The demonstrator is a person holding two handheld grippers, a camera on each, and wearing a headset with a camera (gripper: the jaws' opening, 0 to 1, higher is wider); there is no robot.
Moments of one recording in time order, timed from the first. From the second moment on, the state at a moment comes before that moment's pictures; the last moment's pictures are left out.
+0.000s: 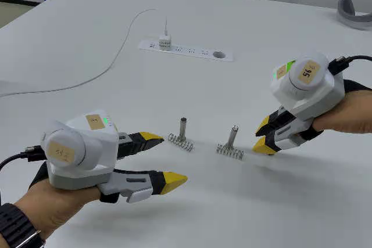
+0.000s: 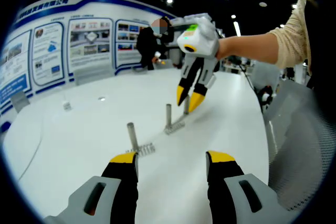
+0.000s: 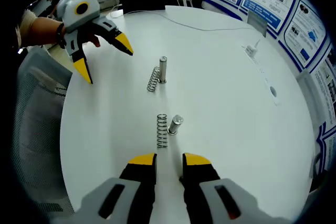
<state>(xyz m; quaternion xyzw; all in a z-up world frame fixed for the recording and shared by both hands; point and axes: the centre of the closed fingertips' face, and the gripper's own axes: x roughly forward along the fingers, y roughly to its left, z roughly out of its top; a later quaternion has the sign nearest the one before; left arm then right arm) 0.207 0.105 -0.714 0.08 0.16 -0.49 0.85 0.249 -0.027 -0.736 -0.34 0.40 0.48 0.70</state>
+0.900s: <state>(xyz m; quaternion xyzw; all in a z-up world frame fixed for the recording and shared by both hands) 0.206 0.099 -0.715 0.08 0.17 -0.50 0.85 0.249 -0.007 -0.772 -0.34 0.42 0.50 0.68</state>
